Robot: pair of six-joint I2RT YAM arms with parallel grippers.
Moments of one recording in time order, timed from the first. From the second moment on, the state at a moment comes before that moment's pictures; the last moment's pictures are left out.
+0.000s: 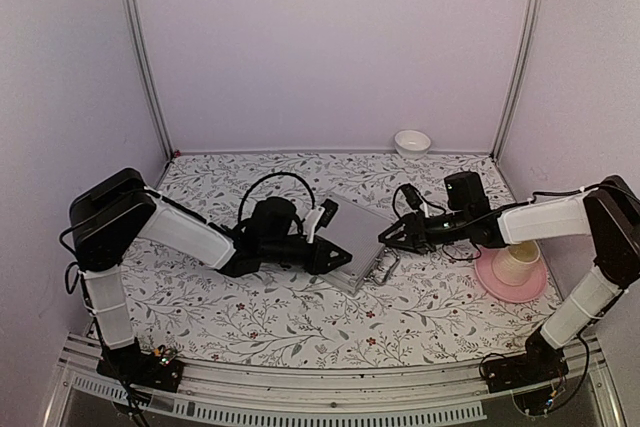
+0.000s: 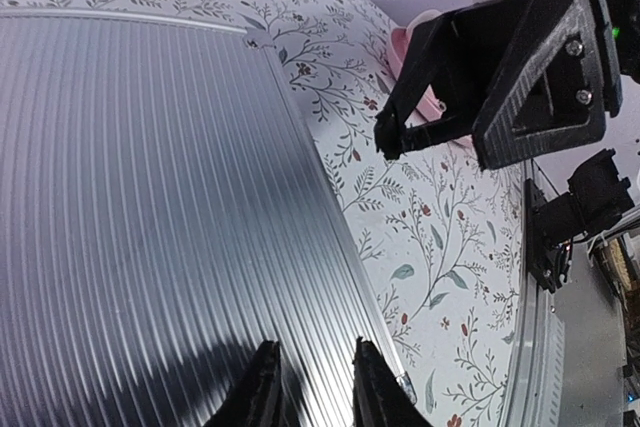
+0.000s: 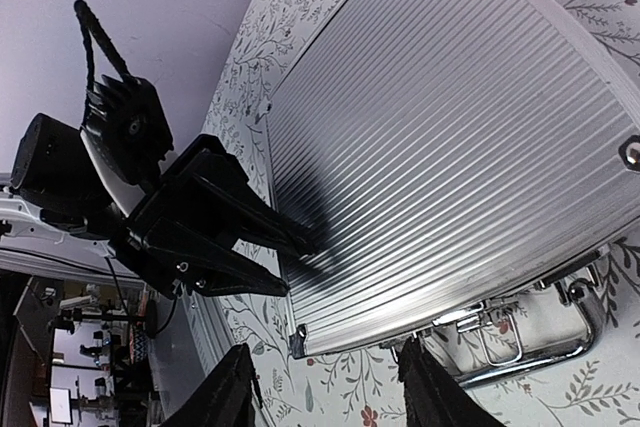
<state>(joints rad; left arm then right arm) -0.89 1.92 0.91 0.55 0.38 -0.45 0.51 1.60 0.74 0.23 -0.80 0.61</state>
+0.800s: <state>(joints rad) -0.89 1.87 0.85 0.53 0.33 -0.45 0.55 1.71 0.88 -0.14 -0.50 0.22</state>
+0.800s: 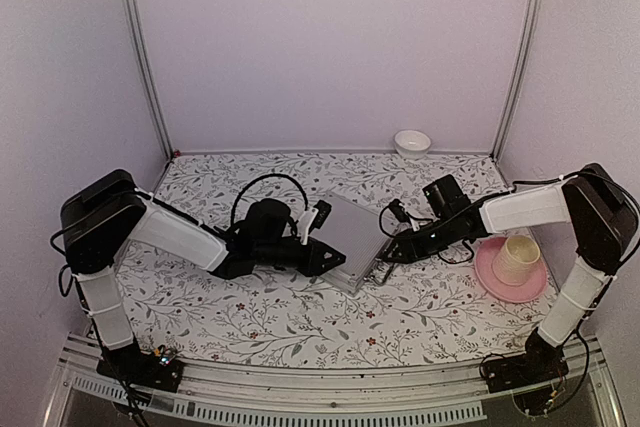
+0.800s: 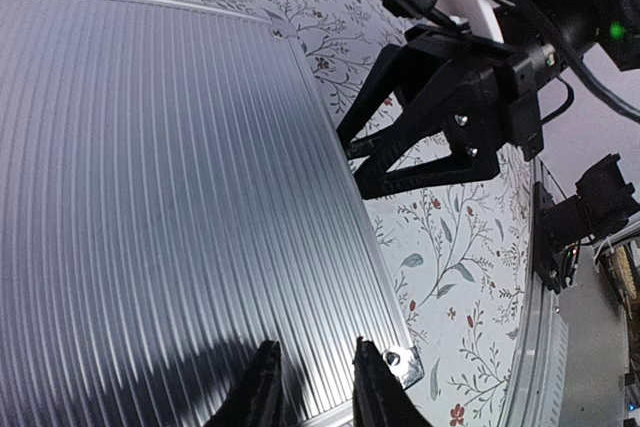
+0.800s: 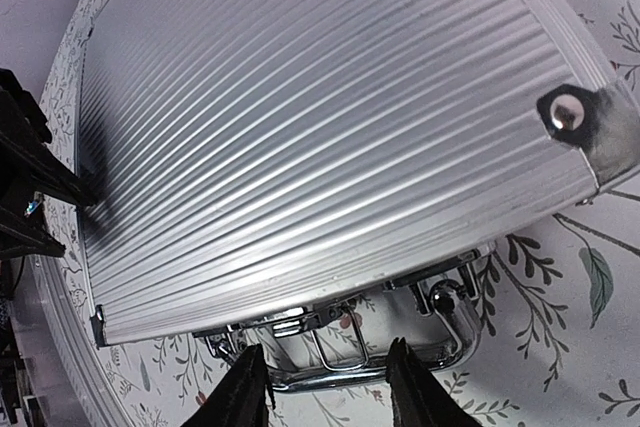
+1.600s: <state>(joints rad) -0.89 1.87 0.85 0.53 0.33 -0.45 0.55 1.79 0.91 -0.17 -0.51 0.10</state>
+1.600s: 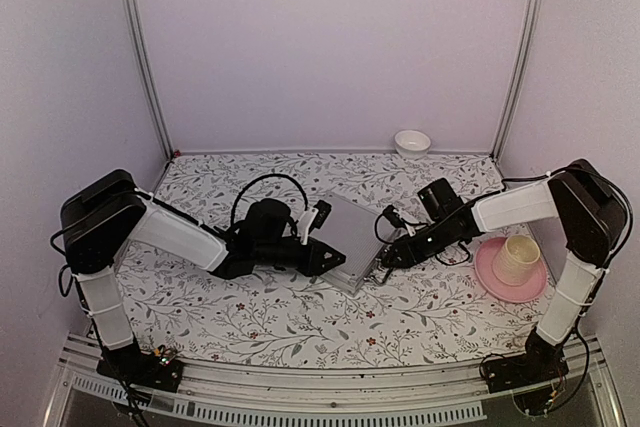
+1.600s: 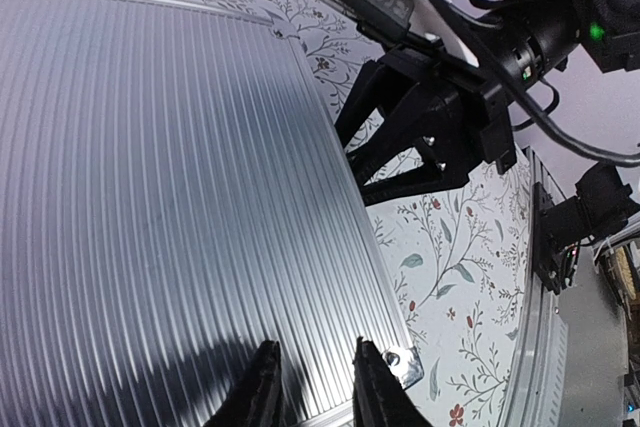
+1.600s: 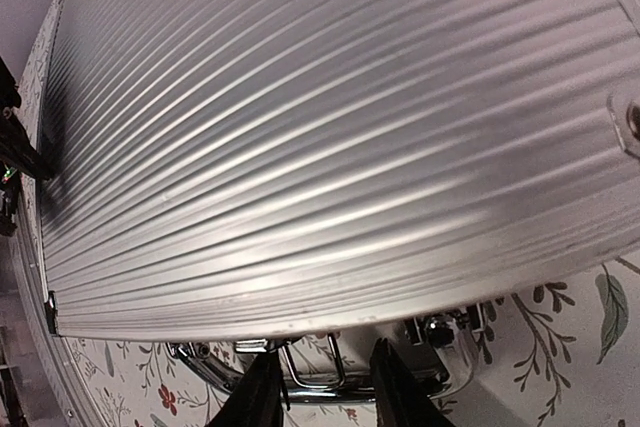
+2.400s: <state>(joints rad) -0.89 1.86 0.85 0.53 0.33 -0.45 0.57 1.80 0.91 -0.15 -0.51 0.10</state>
